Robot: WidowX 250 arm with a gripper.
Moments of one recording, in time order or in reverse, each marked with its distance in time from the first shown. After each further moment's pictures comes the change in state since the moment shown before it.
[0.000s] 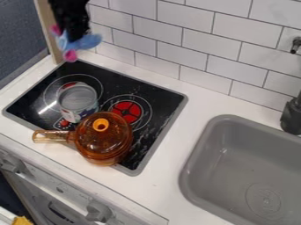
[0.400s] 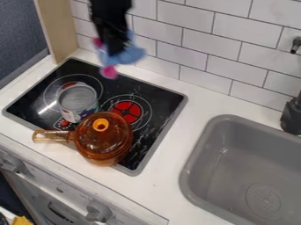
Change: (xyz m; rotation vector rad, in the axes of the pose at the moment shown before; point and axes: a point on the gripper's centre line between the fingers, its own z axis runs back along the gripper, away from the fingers) arm 0.016 -0.092 0.026 -0.147 -0.075 -0.175
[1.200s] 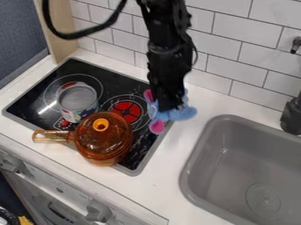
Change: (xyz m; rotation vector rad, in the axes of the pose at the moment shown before) arm 0.021 -0.090 -0.059 -0.102 0.028 -0.153
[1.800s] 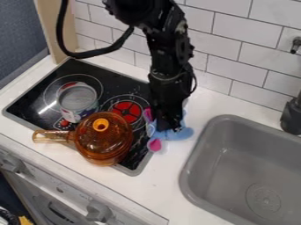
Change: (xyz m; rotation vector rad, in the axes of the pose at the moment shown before) arm -0.012 -0.005 -0.029 0.014 0.059 -0.019
